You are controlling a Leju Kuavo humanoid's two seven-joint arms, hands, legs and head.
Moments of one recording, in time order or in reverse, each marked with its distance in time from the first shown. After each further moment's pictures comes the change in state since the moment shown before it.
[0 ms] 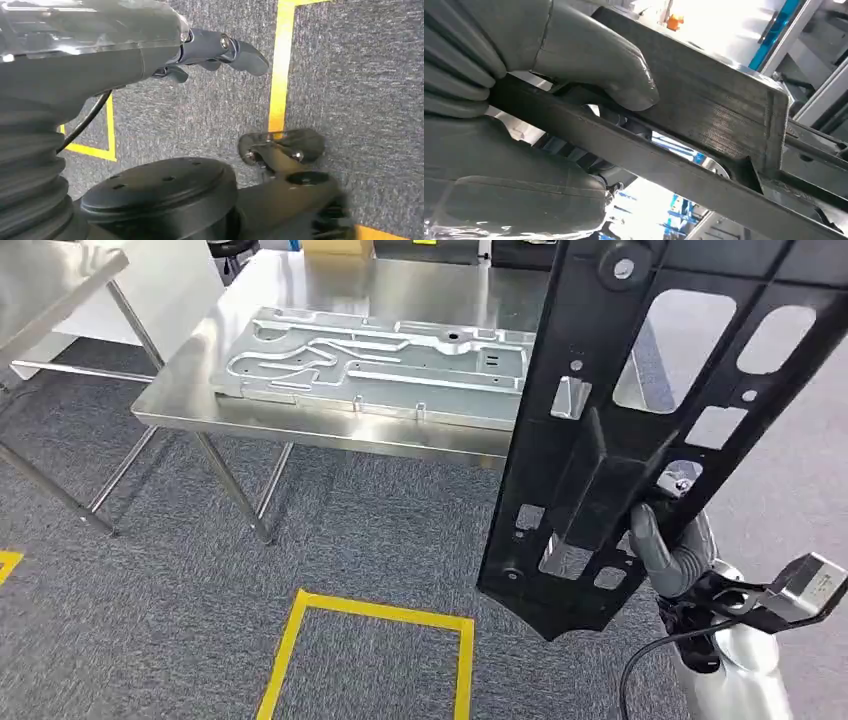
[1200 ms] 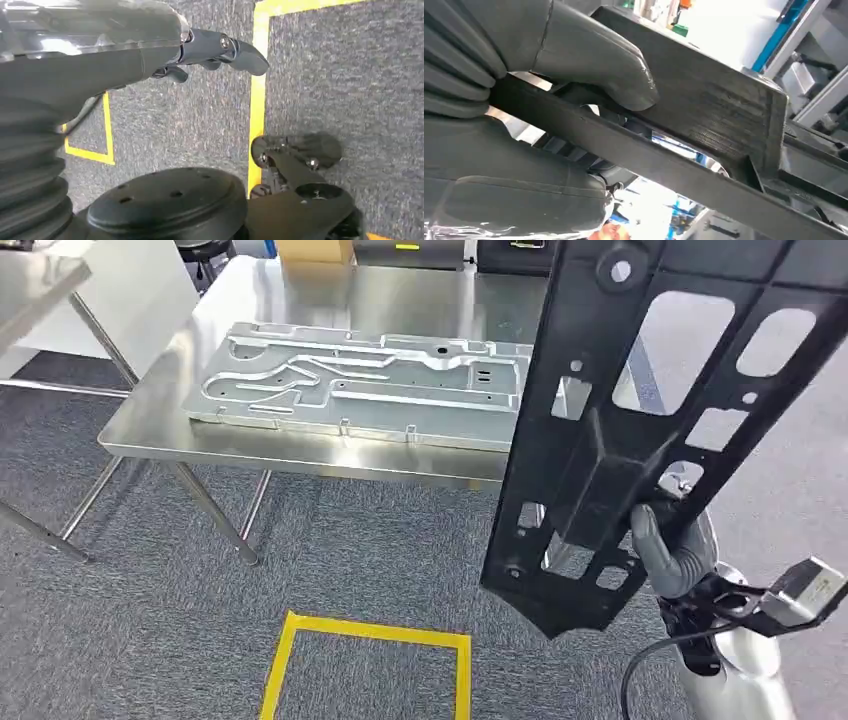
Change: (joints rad) left arm 0.002 -0.002 0.002 0.000 -0.002 -0.009 0.012; right arm 0.001 -0.009 0.003 -0.010 0.021 -0.033 -0.012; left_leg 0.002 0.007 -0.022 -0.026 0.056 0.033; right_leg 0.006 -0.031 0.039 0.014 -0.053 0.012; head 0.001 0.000
